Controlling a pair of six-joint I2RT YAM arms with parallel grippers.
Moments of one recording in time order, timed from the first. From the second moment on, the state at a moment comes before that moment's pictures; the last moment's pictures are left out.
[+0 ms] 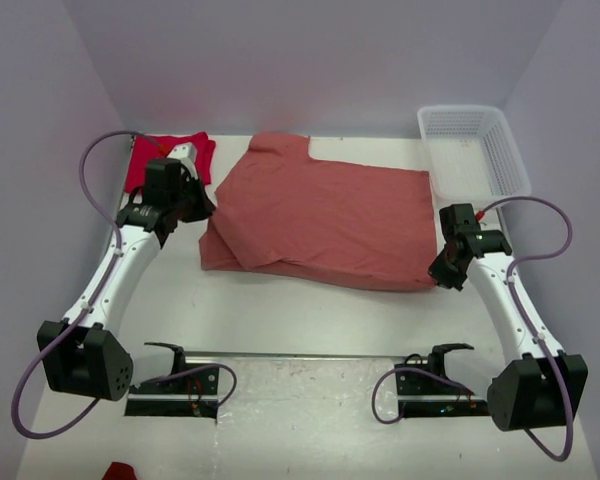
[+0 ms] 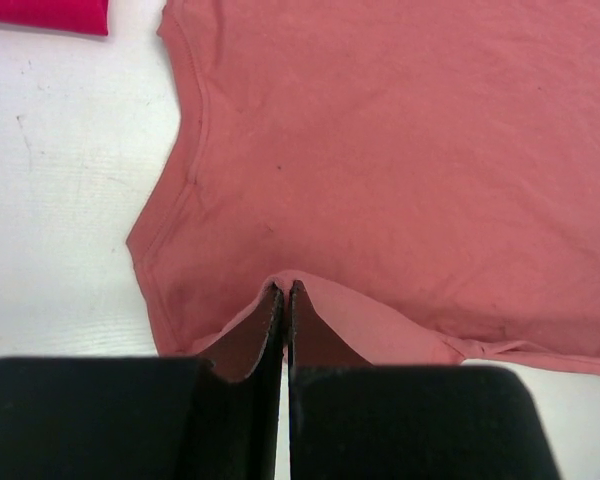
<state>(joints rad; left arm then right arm) -0.14 1.25 1.10 -0.53 0.10 -0.33 0.07 1.10 0.92 -1.10 0.28 0.78</state>
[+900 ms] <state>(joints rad) -0.14 1.50 1.27 -0.43 0.15 -0.33 0.01 1.37 1.02 -0.99 0.28 0.73</state>
